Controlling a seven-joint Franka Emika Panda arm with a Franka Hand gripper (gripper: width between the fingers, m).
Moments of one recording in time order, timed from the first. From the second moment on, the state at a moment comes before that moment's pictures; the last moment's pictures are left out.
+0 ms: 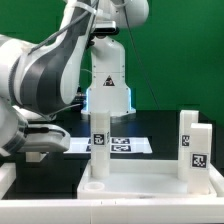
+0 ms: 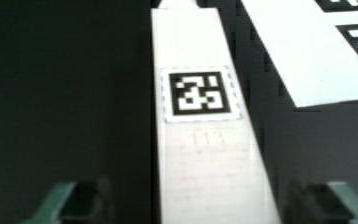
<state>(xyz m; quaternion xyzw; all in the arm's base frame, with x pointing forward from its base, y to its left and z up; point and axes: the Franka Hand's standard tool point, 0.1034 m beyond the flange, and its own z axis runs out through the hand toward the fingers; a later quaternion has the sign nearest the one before) 0.413 -0.194 0.012 -0.88 0.08 0.46 0.08</state>
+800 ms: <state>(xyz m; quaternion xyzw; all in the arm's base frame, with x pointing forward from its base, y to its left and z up) 0.421 -0.188 0.031 -0.88 0.08 0.47 0.08</state>
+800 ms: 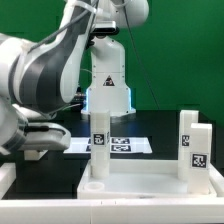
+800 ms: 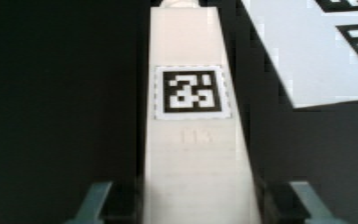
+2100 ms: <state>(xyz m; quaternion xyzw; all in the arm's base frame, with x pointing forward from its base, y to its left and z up) 0.568 -0.144 0.166 -0.99 0.09 0.13 0.02</state>
